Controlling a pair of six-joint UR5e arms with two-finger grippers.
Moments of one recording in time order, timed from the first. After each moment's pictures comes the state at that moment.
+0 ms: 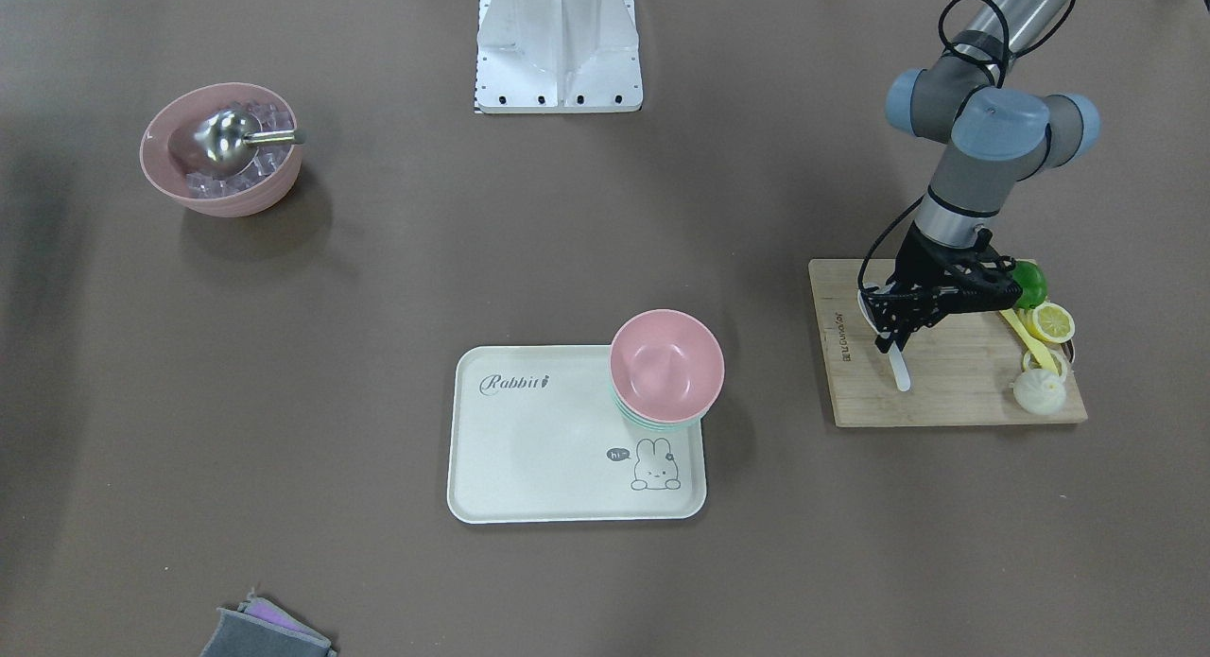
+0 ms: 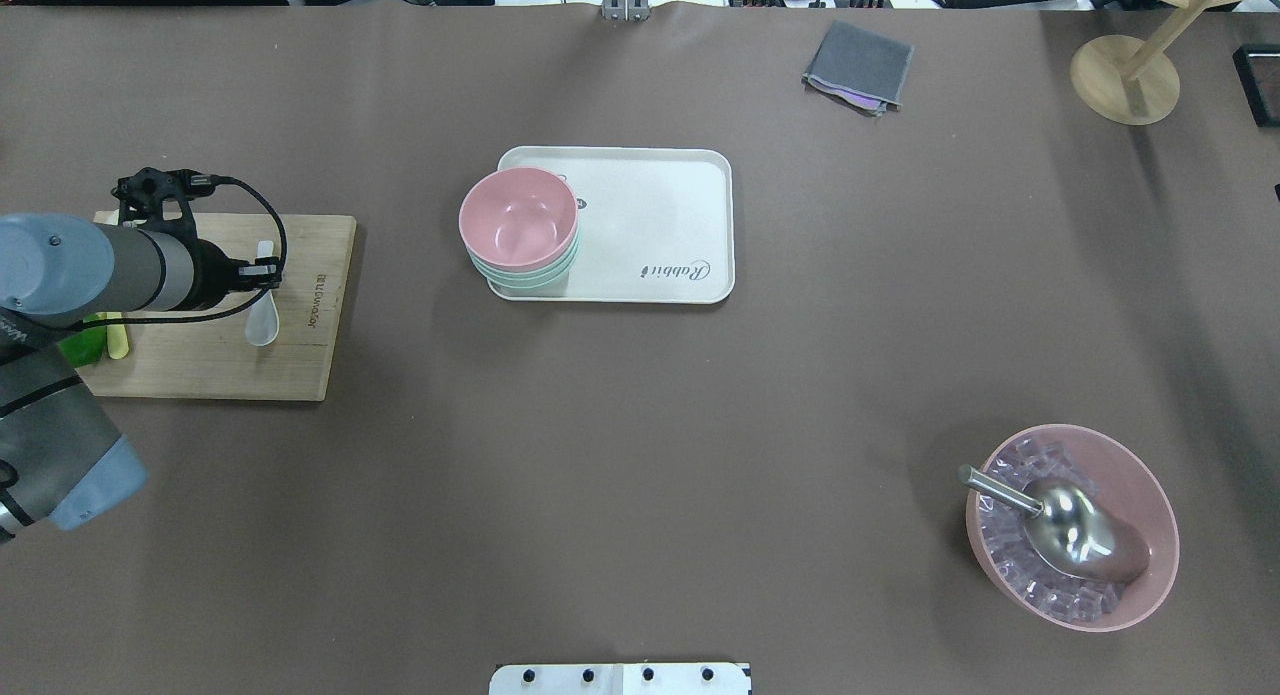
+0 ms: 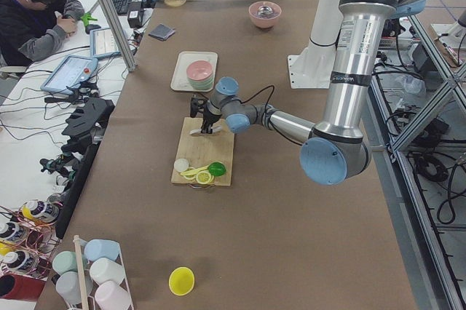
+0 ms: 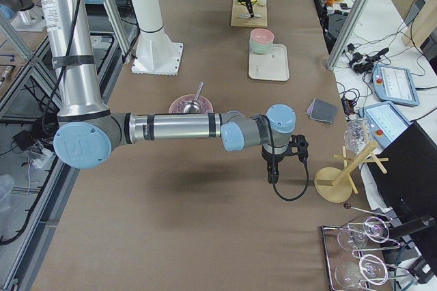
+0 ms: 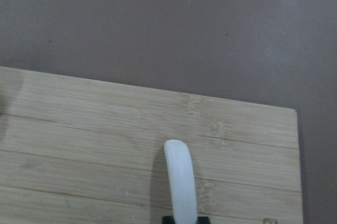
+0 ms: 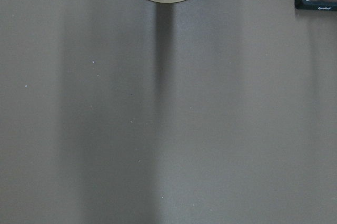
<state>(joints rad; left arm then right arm) -0.76 -1.74 -1.64 -2.27 -1.75 -1.20 1.43 -1.45 1.50 -1.39 2.31 0.23</state>
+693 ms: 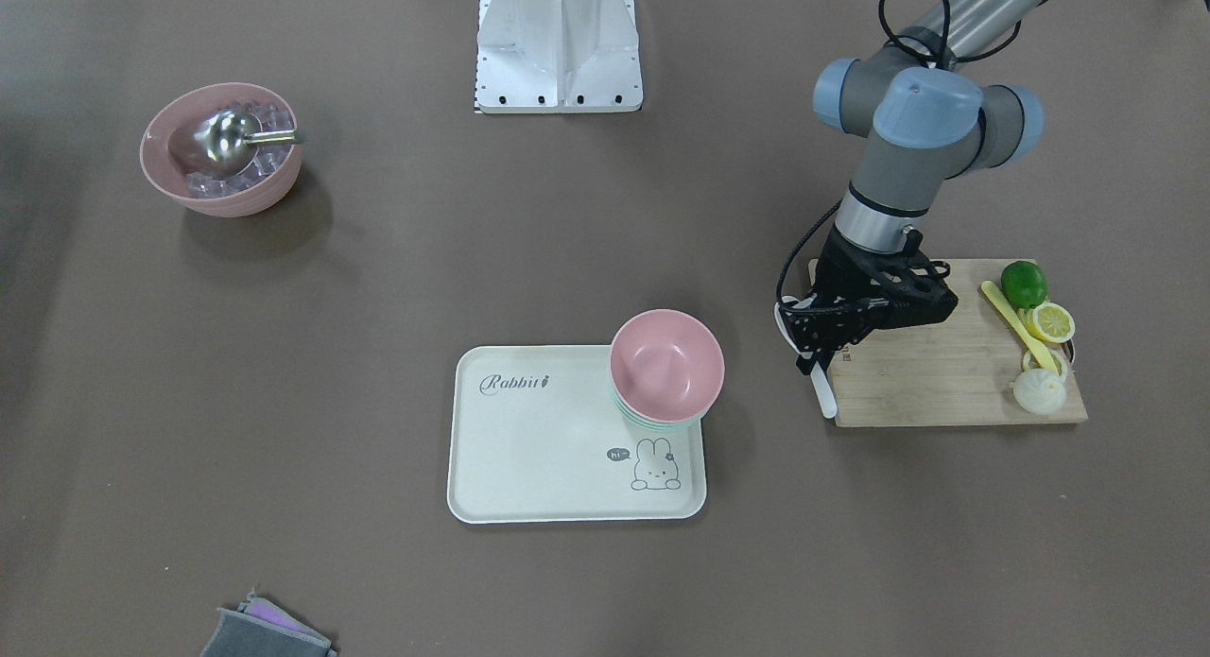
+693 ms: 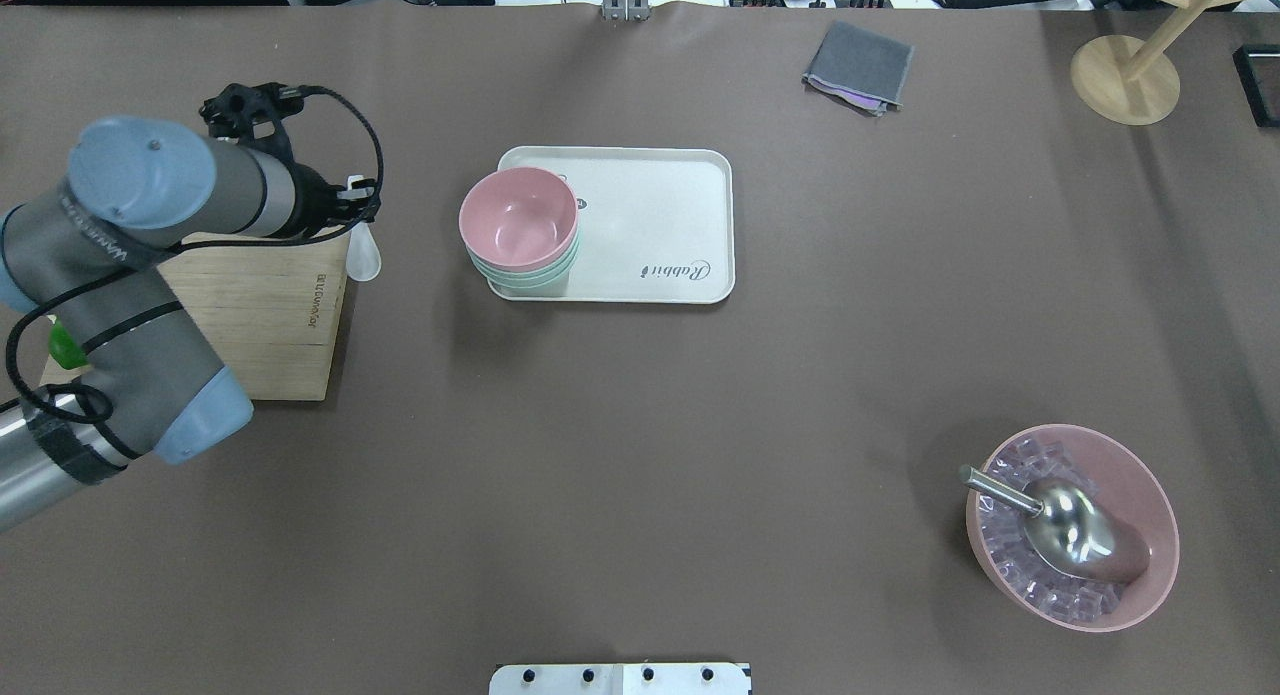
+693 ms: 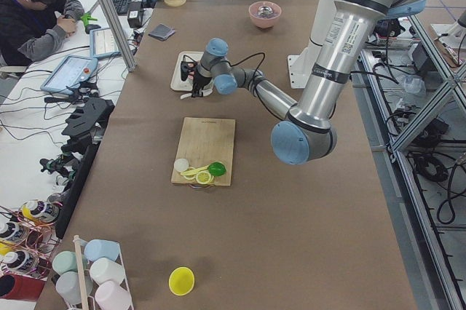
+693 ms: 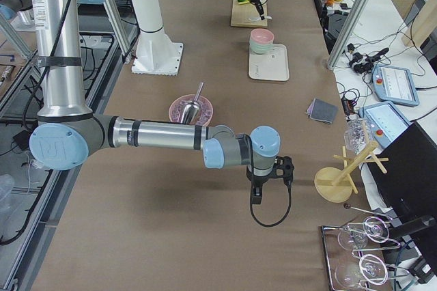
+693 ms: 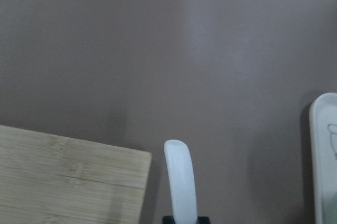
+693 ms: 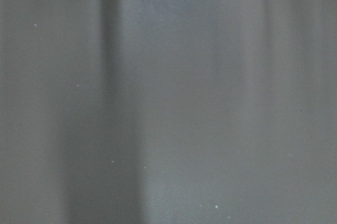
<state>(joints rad) -0.77 -2.04 -1.66 -1.99 -1.75 -1.33 1.51 -1.57 1.50 -1.39 2.31 0.17</state>
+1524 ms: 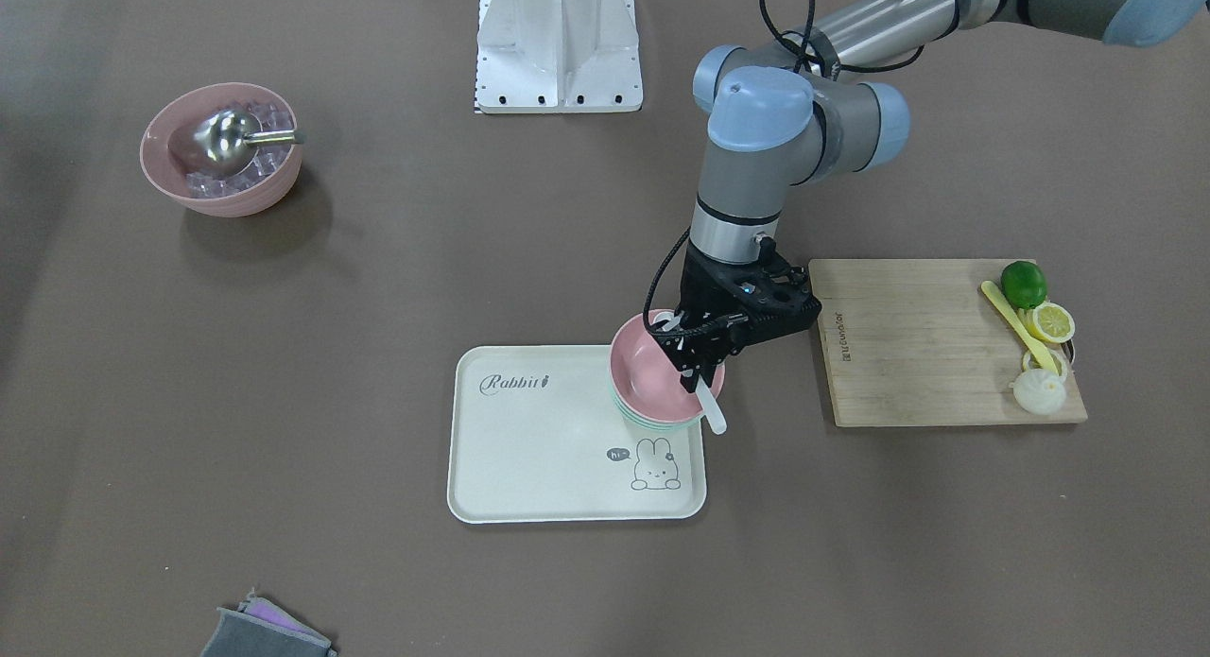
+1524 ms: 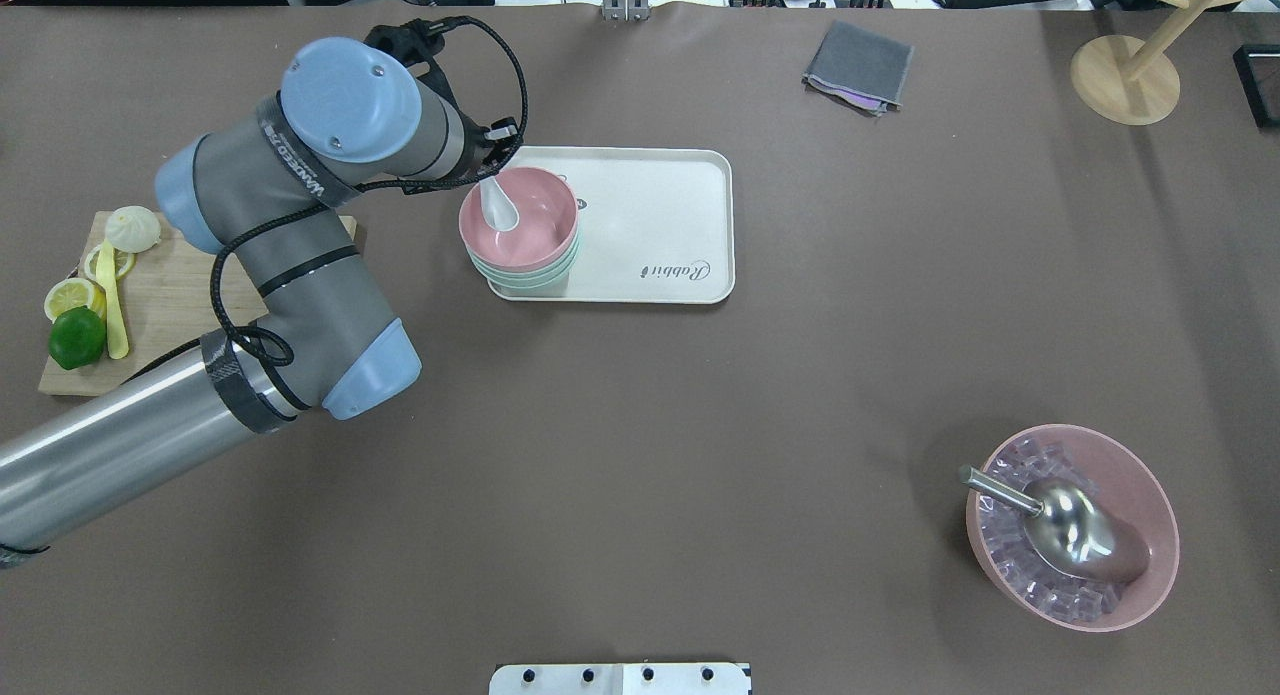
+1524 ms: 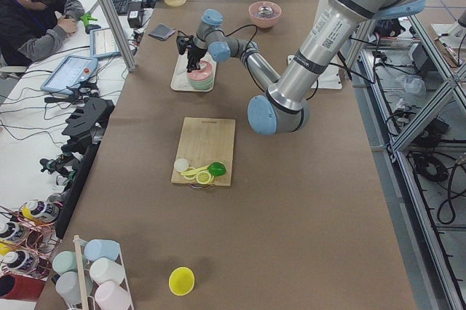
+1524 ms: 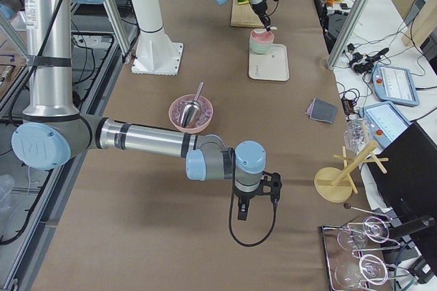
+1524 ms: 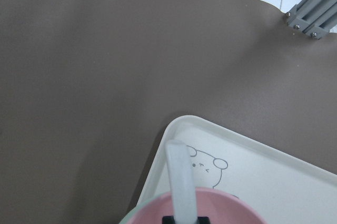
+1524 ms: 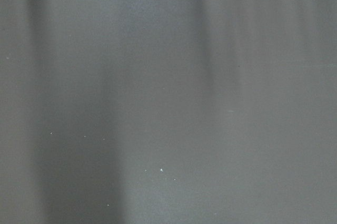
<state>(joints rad) -0.67 -2.27 -1.54 -1.86 -1.64 -1.51 1.55 -1.61 1.50 -1.39 2.29 0.16</state>
